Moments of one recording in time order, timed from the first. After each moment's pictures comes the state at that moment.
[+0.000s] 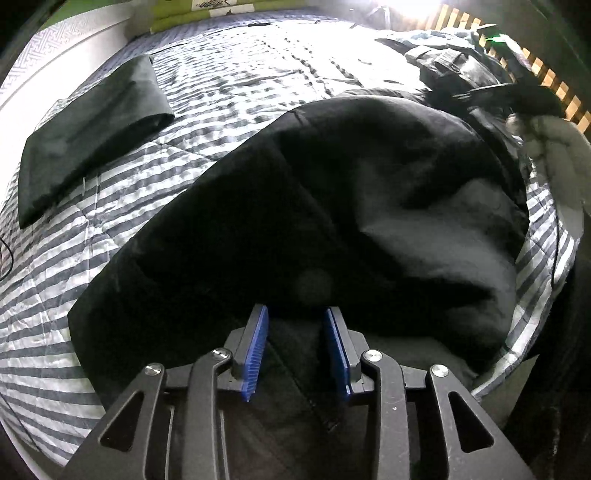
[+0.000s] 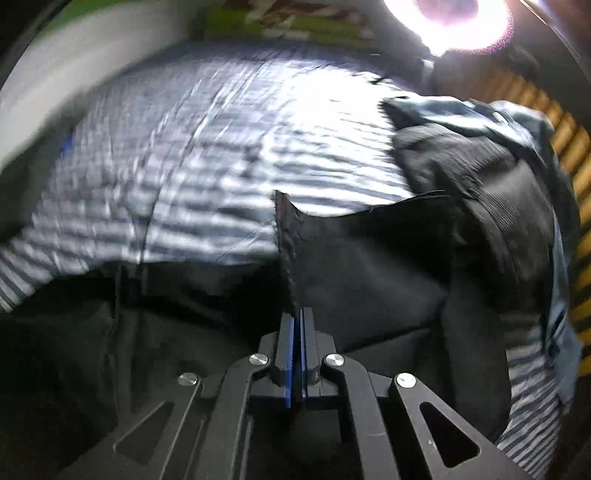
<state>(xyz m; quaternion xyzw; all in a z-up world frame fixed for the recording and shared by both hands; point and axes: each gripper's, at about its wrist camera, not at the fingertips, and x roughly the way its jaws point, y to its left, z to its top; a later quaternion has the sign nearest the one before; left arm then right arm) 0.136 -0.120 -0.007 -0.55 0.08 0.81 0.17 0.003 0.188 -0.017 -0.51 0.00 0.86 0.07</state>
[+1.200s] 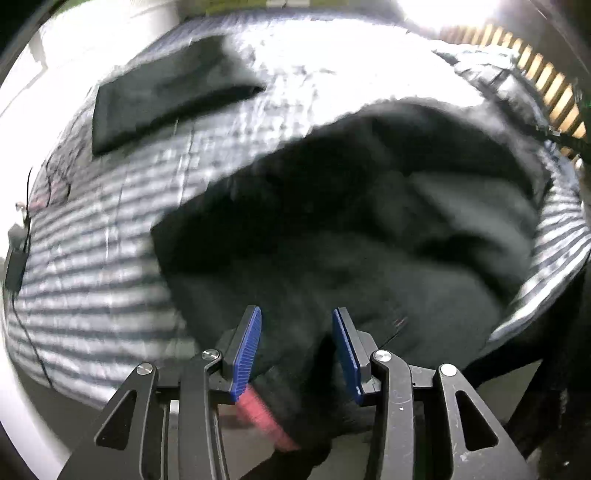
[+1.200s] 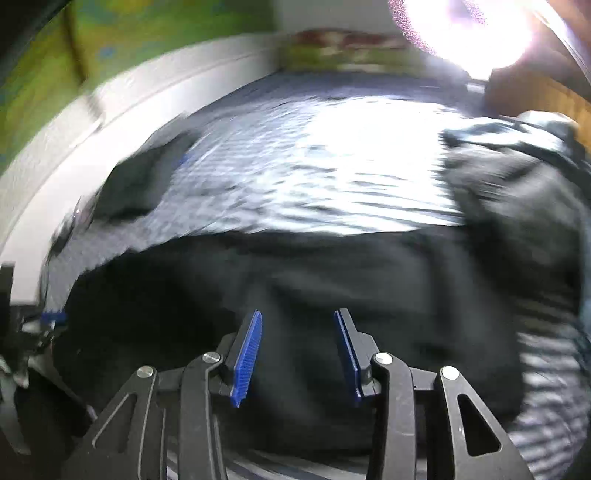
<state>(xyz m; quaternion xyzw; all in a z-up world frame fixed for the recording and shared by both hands) 0.179 -0.183 0.007 -0.58 0.06 0.81 0.08 0.079 0.171 0.020 -0.47 0.01 0.87 -0.15</state>
